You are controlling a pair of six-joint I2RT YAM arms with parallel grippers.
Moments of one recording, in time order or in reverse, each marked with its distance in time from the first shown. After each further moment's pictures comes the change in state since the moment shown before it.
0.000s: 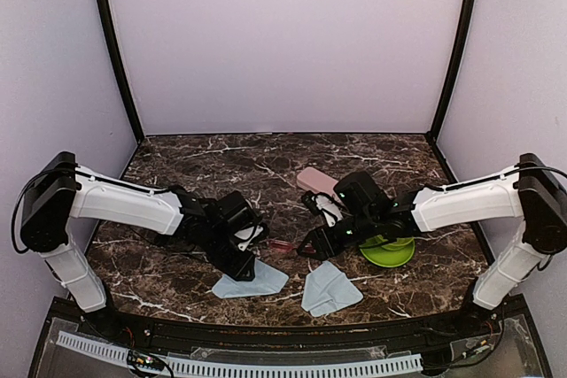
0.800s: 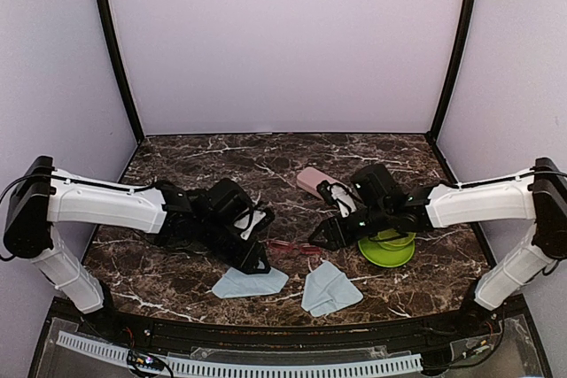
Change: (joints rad) left arm -0.025 -0.112 -0.006 0.115 0.111 -0.114; right arm -0.081 -0.094 -0.048 -0.010 0.000 0.005
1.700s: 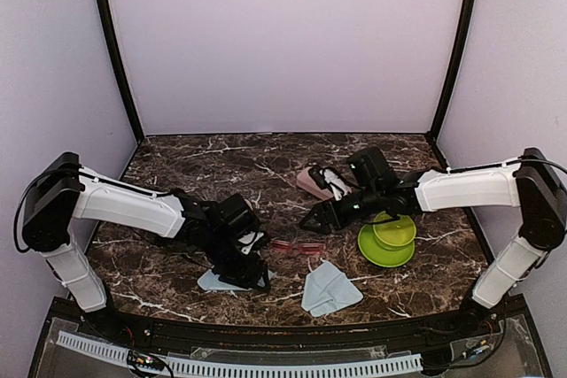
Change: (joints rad) left arm 0.014 0.126 -0.015 -0.057 0.112 -0.142; right arm -0.071 0.113 0.132 0.014 -0.128 -0.113
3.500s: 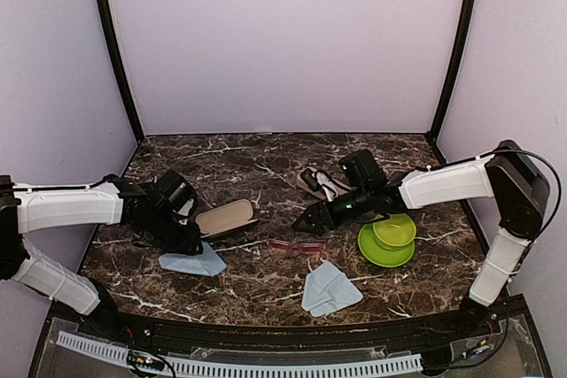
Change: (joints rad) left arm 0.319 -0.378 -0.169 -0.220 -0.402 0.059; right arm -0.036 0.142 0.042 0.092 -0.154 -0.019
